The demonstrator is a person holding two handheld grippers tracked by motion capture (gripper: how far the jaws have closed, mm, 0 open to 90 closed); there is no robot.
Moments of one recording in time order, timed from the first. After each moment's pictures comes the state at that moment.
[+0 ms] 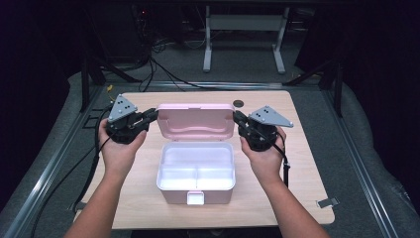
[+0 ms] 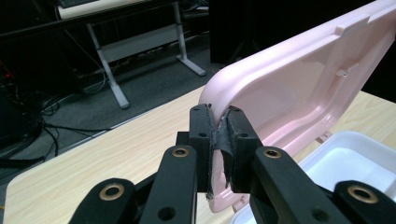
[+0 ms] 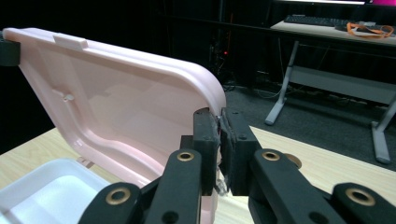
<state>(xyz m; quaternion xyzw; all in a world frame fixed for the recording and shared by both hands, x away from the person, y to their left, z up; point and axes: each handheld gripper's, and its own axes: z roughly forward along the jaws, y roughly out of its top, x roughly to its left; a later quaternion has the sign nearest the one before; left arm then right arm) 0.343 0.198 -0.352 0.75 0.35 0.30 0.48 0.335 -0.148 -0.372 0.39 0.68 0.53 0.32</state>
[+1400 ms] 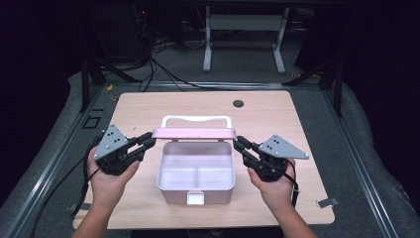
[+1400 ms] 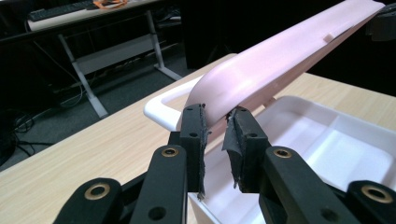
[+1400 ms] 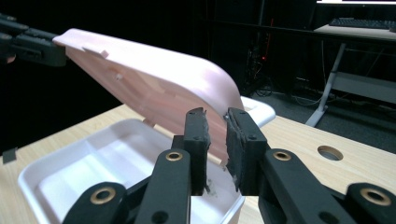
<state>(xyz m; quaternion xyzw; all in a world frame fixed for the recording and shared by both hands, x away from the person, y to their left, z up) 0.281 0.210 -0.379 0.76 0.30 0.28 0.51 0.275 -0.166 -0.396 0.34 0.70 0.57 0.27</state>
